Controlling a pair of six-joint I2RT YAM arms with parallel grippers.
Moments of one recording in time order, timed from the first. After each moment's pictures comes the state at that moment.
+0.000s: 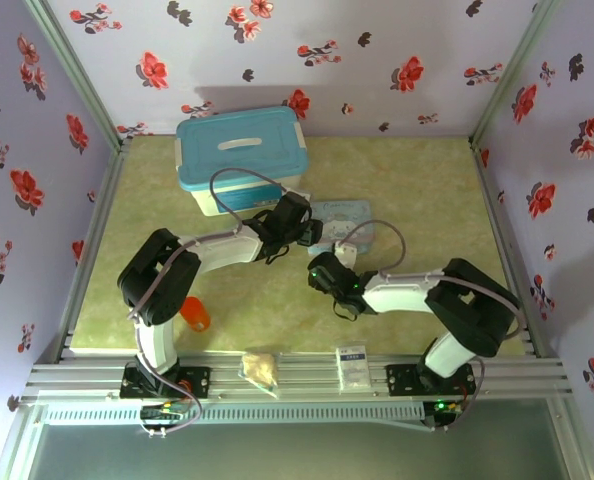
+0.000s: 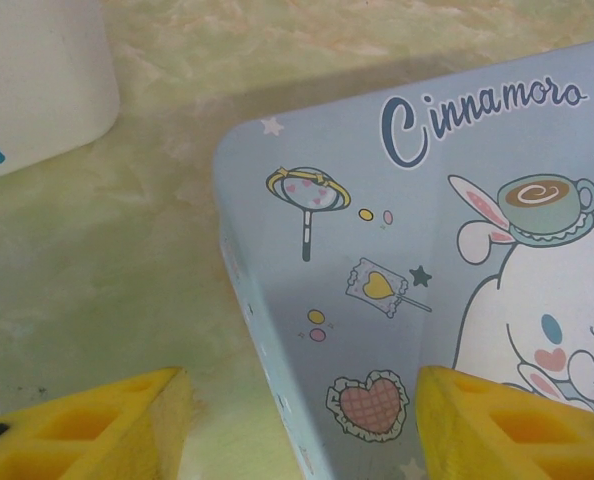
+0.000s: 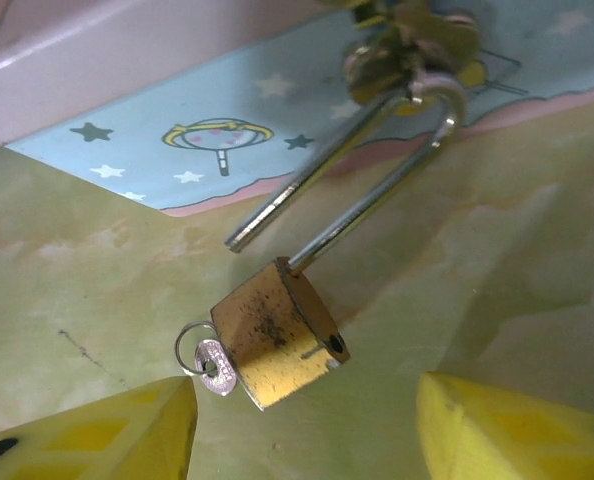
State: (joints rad) left arm -0.80 1.87 1.19 -0.07 -0.15 -0.43; right arm 0.92 1.60 0.65 -0.01 0.39 0.98
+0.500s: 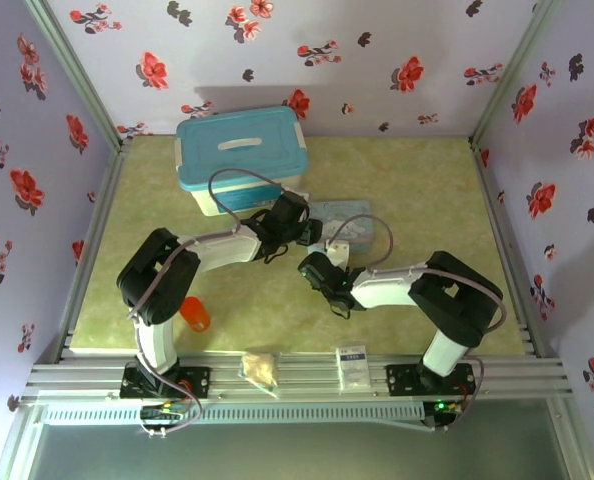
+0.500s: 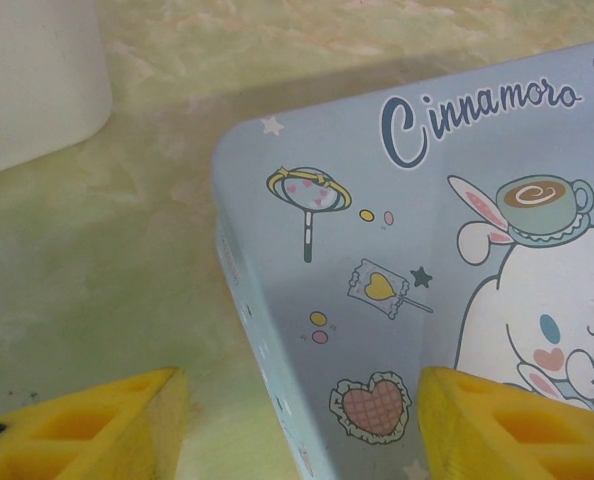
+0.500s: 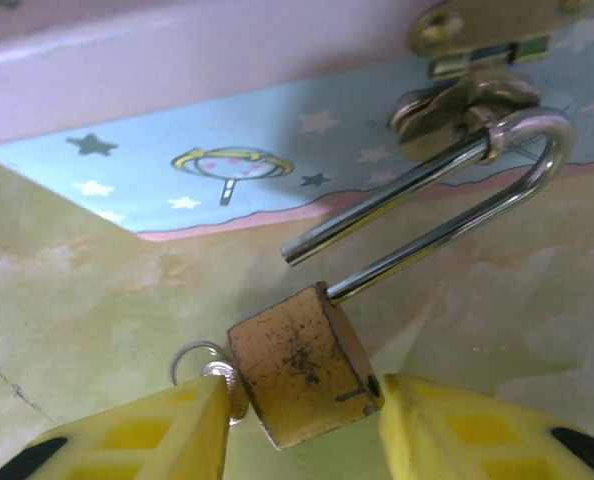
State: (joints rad) left arm -0.79 1.87 1.18 -0.05 -0.12 -0.43; right arm 0.94 1.68 0.70 -0.02 0.49 0.90
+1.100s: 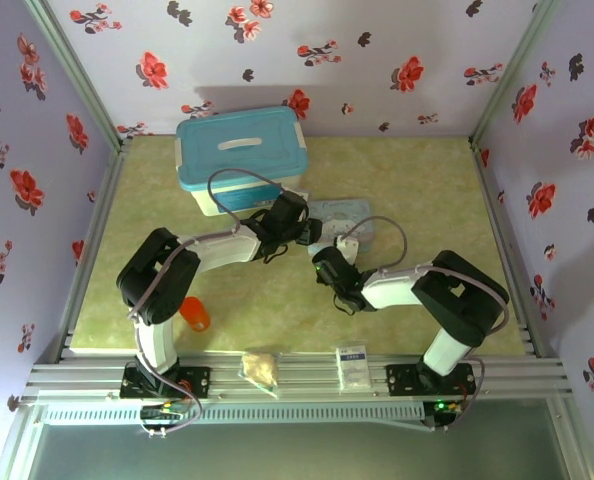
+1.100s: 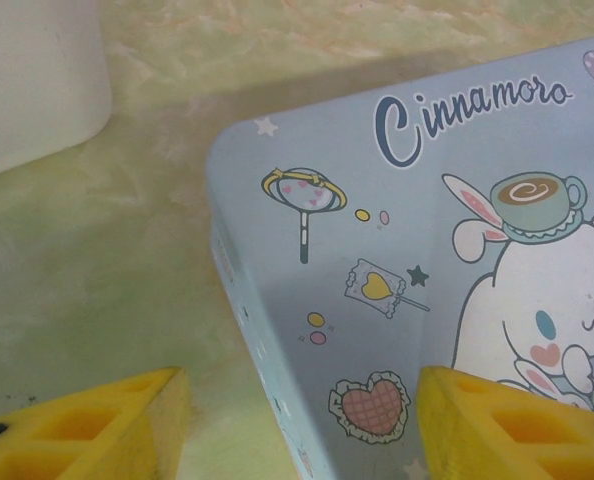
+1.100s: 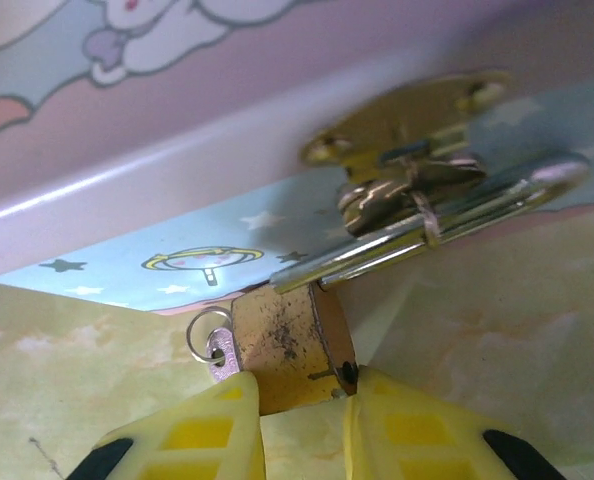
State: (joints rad) left arm -0.78 1.87 1.18 -0.04 -0.11 -0.44; right arm 0.85 1.66 0.60 0.23 0.40 0.91
